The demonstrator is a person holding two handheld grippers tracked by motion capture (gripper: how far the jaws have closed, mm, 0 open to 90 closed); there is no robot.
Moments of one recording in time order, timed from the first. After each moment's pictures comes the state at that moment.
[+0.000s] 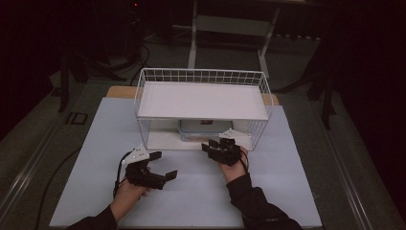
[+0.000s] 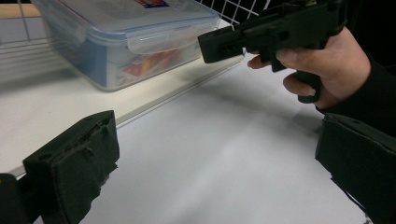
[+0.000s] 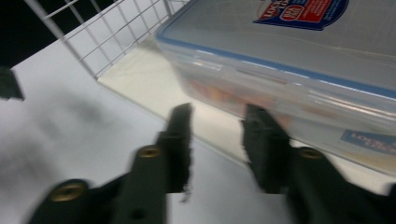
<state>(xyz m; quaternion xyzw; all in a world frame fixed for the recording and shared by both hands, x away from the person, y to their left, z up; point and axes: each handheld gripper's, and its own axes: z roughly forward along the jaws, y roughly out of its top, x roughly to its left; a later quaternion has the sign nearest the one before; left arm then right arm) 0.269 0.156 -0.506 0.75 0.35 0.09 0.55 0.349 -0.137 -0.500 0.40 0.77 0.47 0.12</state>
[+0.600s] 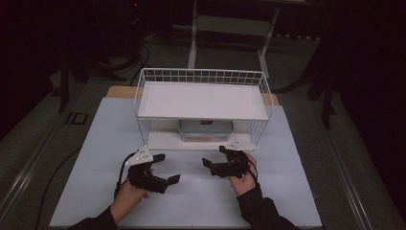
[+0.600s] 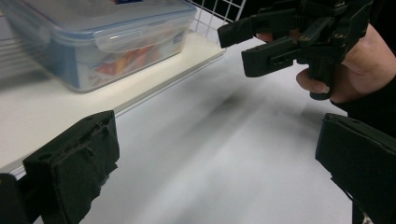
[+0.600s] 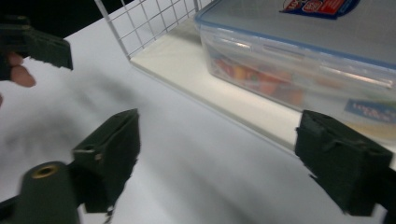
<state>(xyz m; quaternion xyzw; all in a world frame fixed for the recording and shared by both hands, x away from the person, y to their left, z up) 0.262 0.145 -0.498 0.77 0.33 0.07 0.55 0.312 -0.158 -0.493 0.36 0.79 0.48 0.12</state>
